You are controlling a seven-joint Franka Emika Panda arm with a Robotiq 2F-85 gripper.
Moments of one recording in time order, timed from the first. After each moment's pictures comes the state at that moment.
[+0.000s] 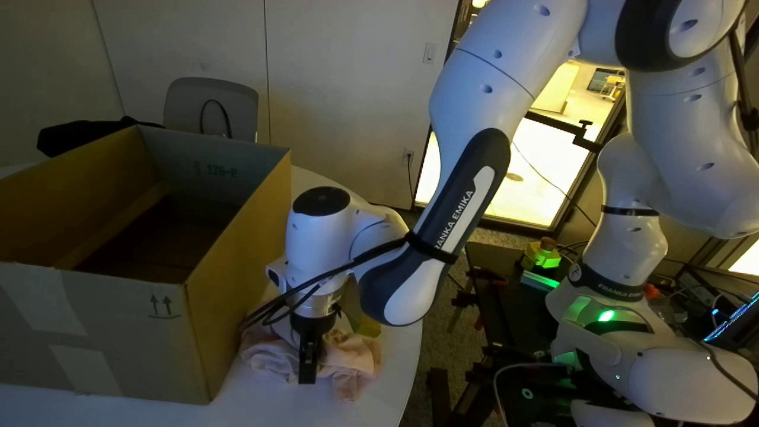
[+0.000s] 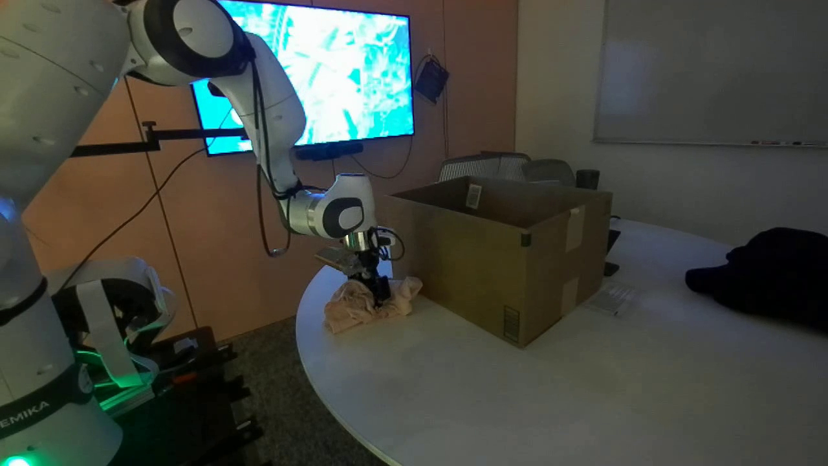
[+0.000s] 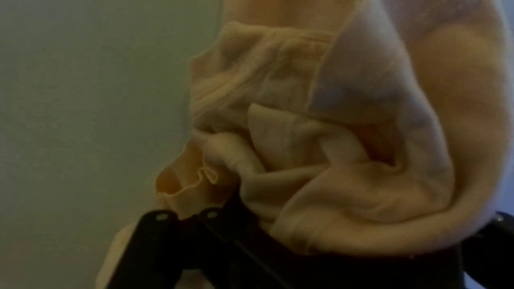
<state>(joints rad) 0.34 0.67 0.01 -2.05 -0.10 2.75 0.19</state>
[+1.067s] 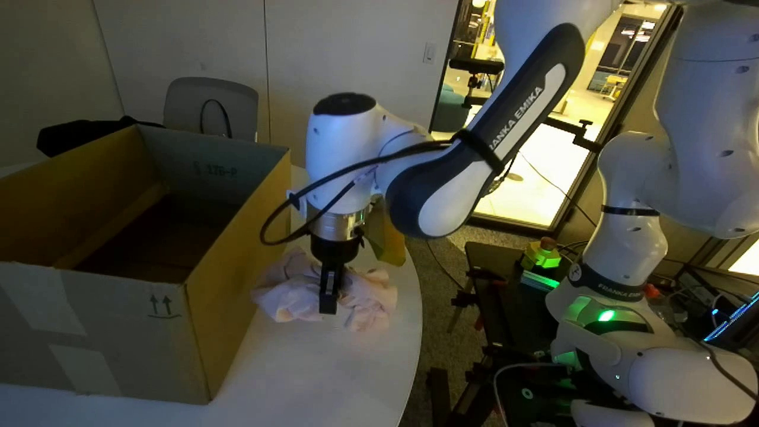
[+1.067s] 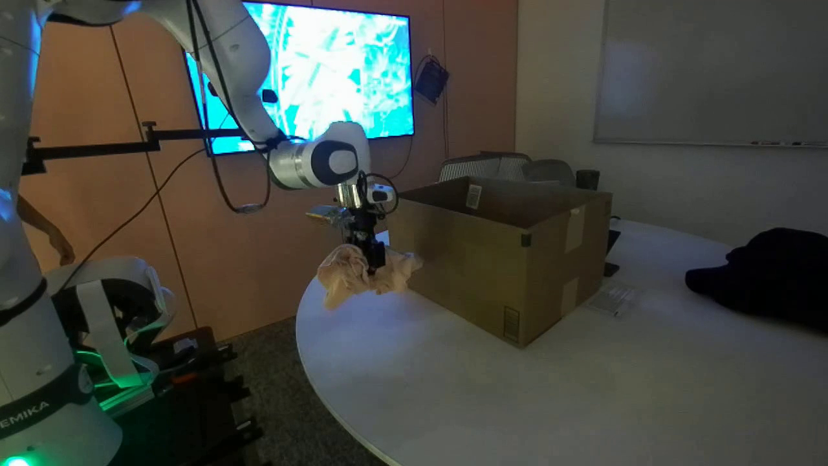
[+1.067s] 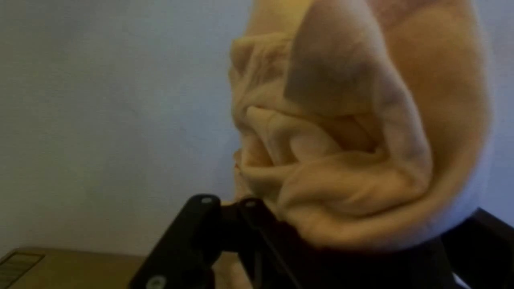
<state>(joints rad) 0.32 0.33 -0.03 -2.21 -0.16 2.53 0.28</state>
